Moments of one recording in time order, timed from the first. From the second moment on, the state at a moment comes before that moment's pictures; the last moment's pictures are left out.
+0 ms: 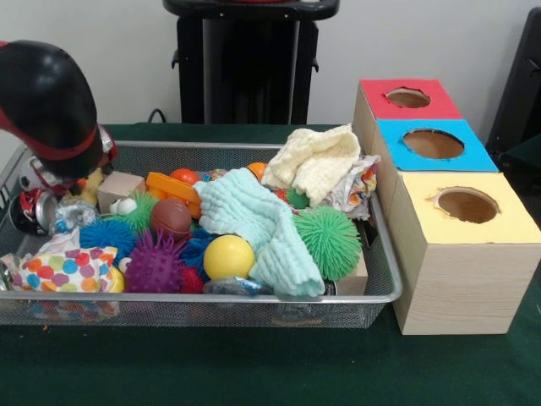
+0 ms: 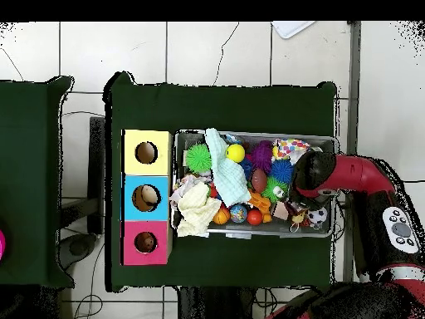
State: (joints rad) arm -0.77 -0.28 0.36 1.19 -0.72 1.36 0.86
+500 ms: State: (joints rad) arm -0.81 -0.27 0.36 1.20 -0.62 1.40 0.86
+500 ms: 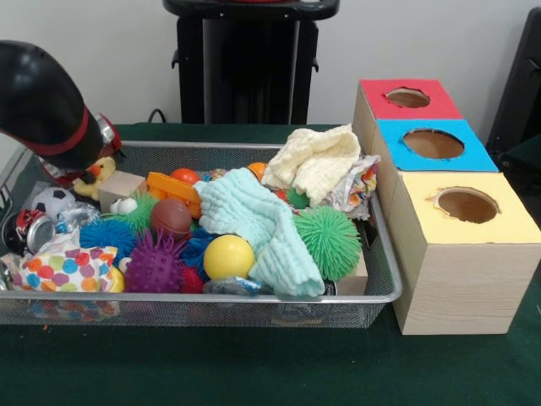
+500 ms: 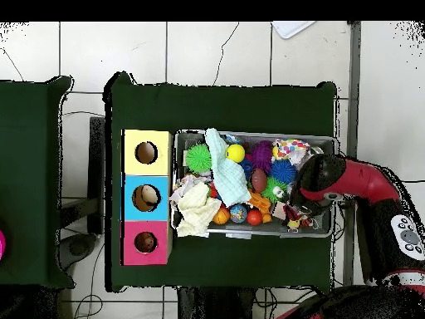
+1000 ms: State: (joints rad) arm -0.74 -0.25 0.32 1.16 -0.77 1.25 0.86
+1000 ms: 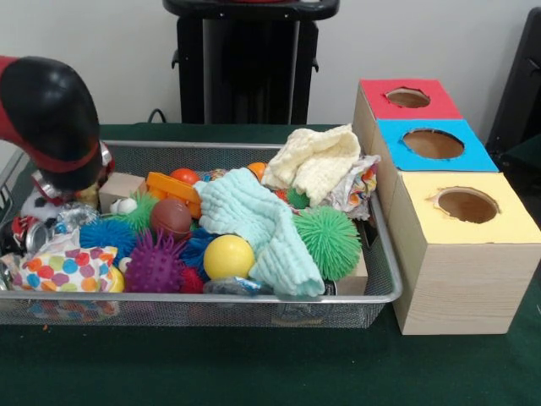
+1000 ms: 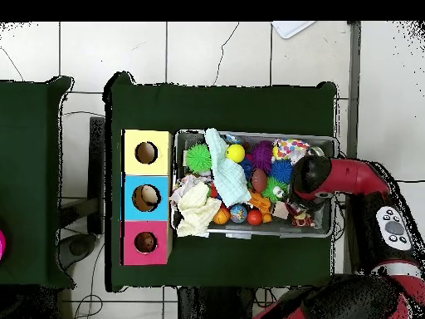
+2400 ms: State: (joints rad) arm -0.70 -0.28 0.20 1.16 -0.63 1.35 0.86
